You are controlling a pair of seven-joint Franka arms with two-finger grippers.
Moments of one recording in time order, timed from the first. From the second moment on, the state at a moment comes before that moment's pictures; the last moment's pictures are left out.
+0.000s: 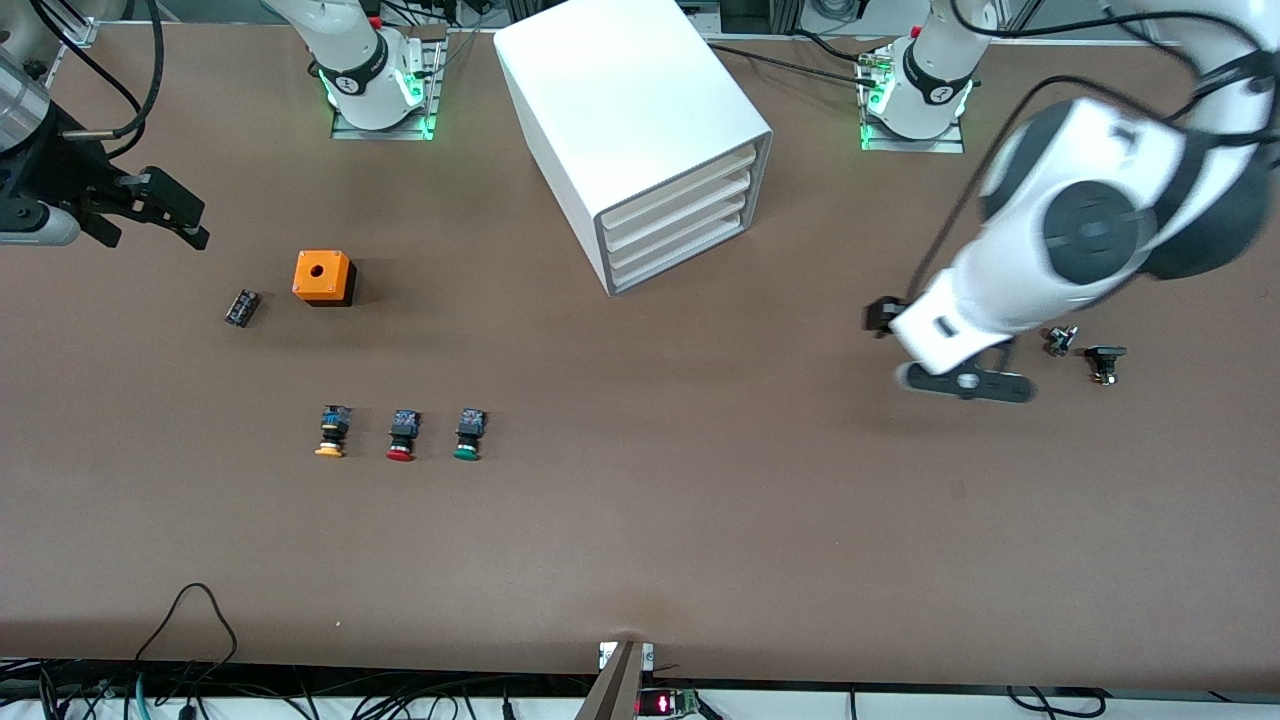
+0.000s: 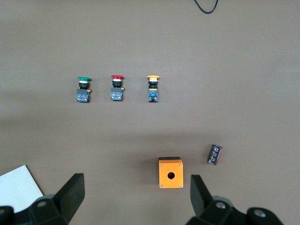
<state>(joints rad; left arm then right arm) 0.29 0.39 -0.68 -1.44 0.25 1.61 -0.22 0.02 -0.06 0.05 -1.67 0.00 1.68 0.10</state>
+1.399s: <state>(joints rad) -0.02 -0.03 -0.02 -1.70 0.04 1.71 0.16 0.02 -0.06 0.05 -1.67 0.00 1.69 0.10</state>
